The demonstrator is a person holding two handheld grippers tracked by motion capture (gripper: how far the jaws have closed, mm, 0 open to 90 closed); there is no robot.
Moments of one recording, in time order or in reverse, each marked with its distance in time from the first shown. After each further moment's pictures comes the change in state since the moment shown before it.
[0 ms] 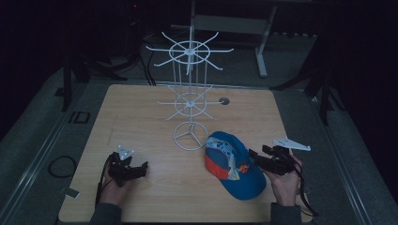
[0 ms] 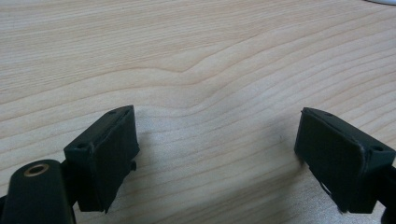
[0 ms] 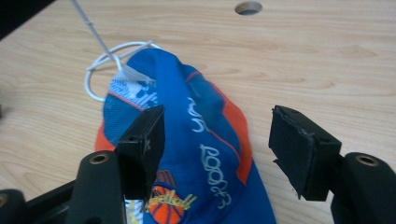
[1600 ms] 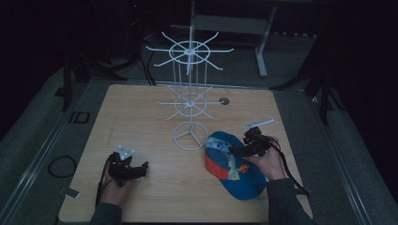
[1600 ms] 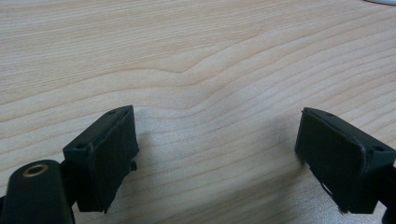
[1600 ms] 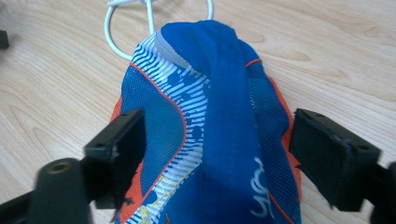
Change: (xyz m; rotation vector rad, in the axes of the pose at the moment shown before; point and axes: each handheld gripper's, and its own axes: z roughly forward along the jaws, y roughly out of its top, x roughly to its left) left arm -0.001 0.000 0.000 0.002 -0.002 -0.002; right arm 0.021 0.047 0.072 0.343 0.141 -0.199
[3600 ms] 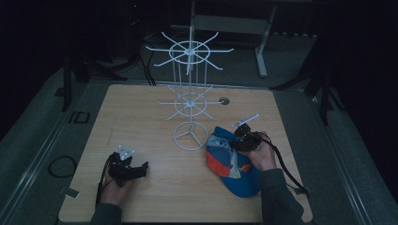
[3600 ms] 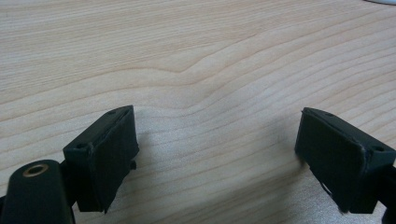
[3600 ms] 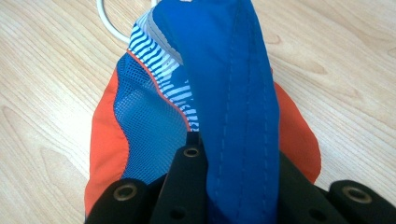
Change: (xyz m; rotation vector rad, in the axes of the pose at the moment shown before) left arm -0.001 0.000 0.000 -0.001 0.000 -0.001; right arm 0.007 0.019 0.019 0.095 -0.030 -0.145
